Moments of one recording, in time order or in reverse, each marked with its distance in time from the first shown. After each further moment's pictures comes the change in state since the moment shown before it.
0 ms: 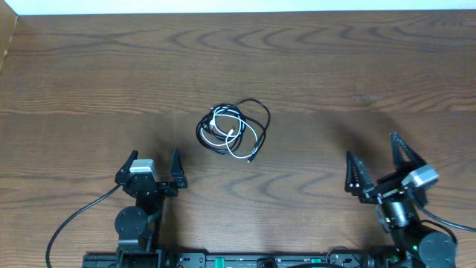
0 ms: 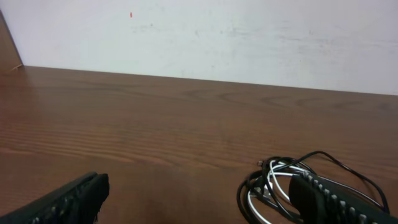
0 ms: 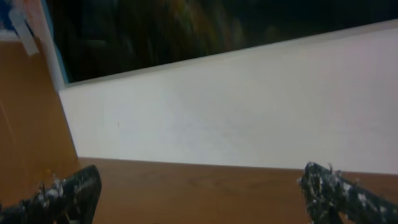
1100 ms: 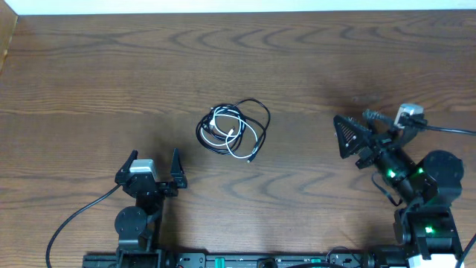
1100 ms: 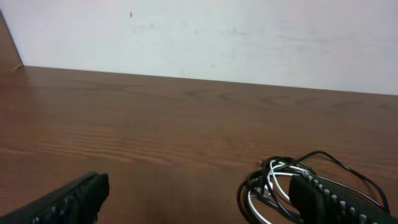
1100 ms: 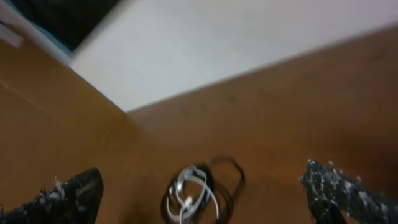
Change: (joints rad) left arm 0.000 0.000 0.000 0.000 0.000 0.000; right arm 0.000 0.600 0.347 -0.269 -0.163 0.259
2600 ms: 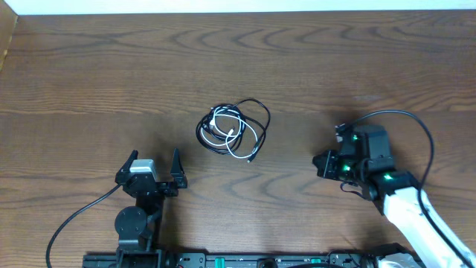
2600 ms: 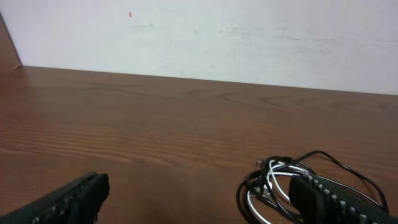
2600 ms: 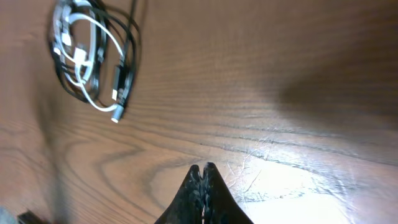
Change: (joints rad) left arm 0.000 0.000 0.000 0.000 0.003 0.000; right arm 0.202 0.520 0.004 -0.251 0.080 -0.047
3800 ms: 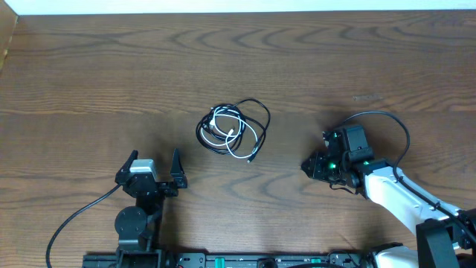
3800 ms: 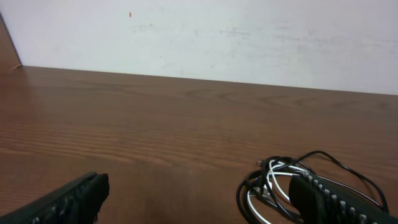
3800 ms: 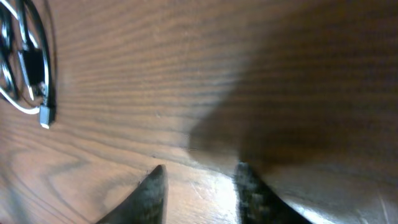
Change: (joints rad) left arm 0.000 0.000 0.000 0.000 0.000 0.000; right arm 0.052 0.268 0.013 0.092 0.050 0.045
